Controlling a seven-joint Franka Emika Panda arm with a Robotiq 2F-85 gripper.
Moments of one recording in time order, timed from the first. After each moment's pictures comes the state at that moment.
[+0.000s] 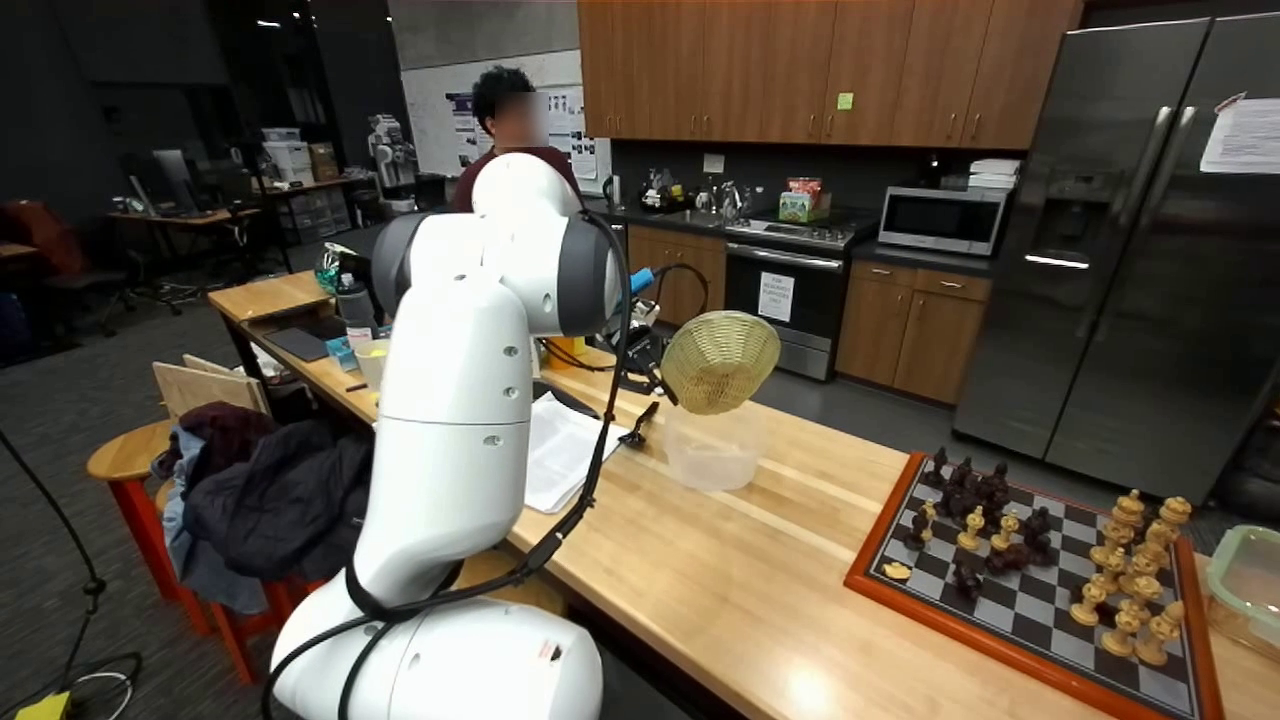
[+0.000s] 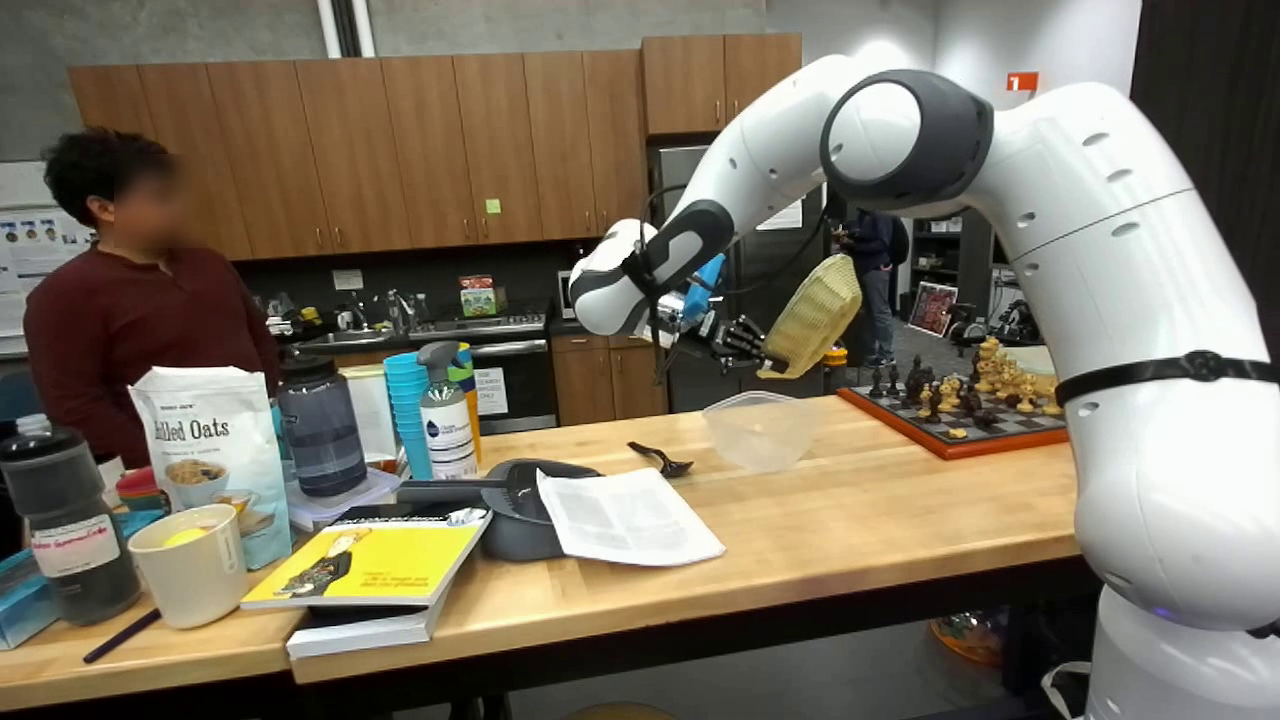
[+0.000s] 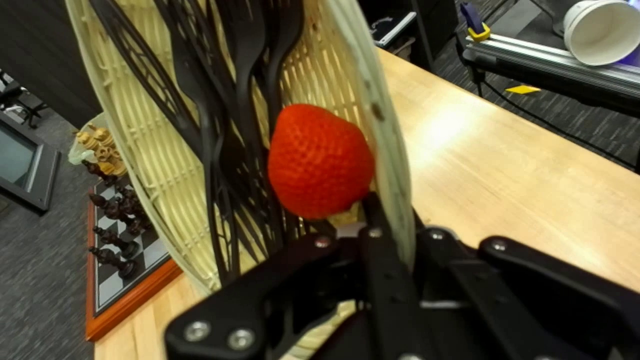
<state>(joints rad) 0.33 0.45 0.21 -1.54 -0.75 1.06 -0.12</state>
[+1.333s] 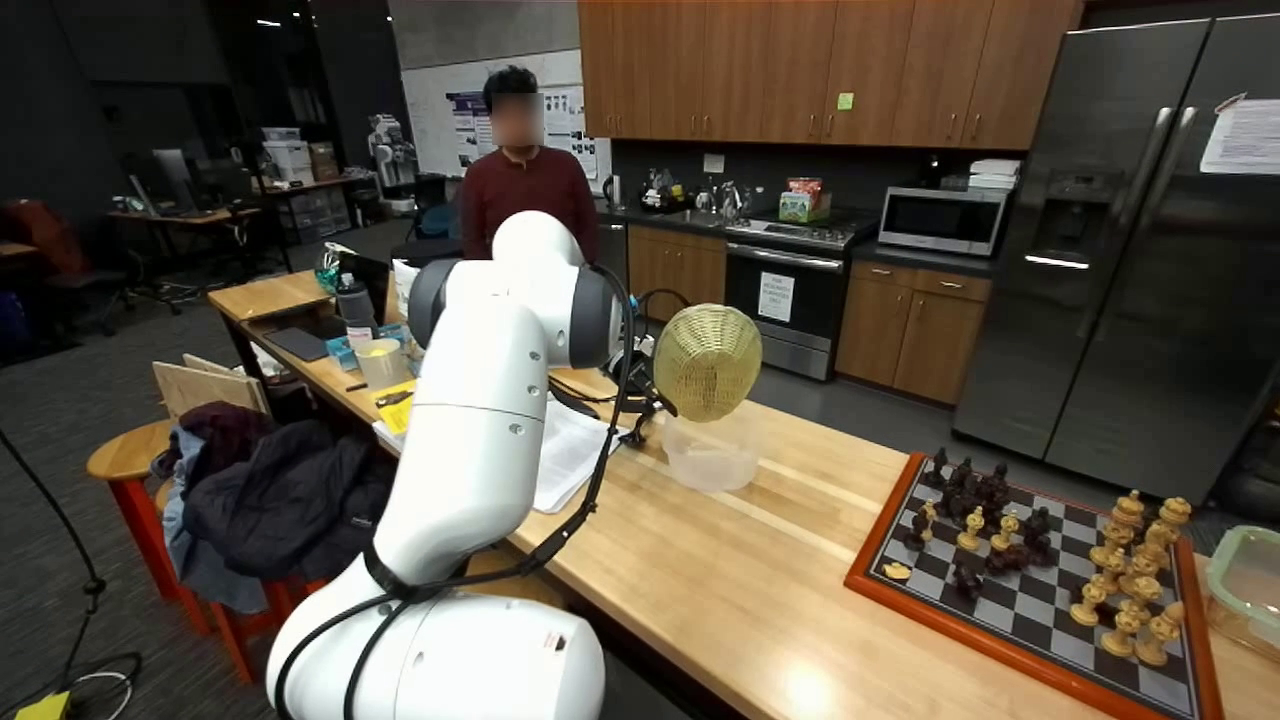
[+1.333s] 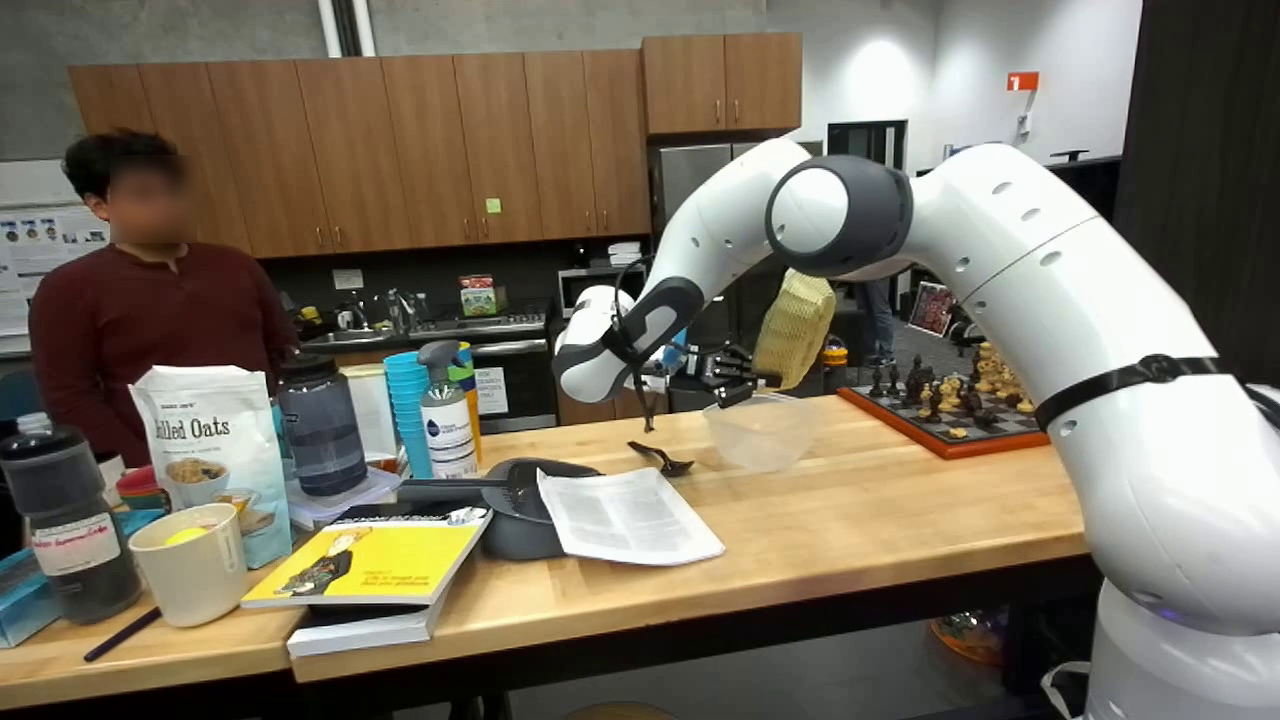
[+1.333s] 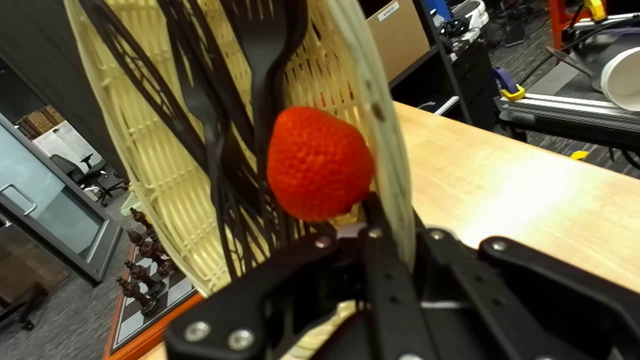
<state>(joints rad) 0.39 0.68 0.21 -1.40 -0.90 0.87 -0.10</state>
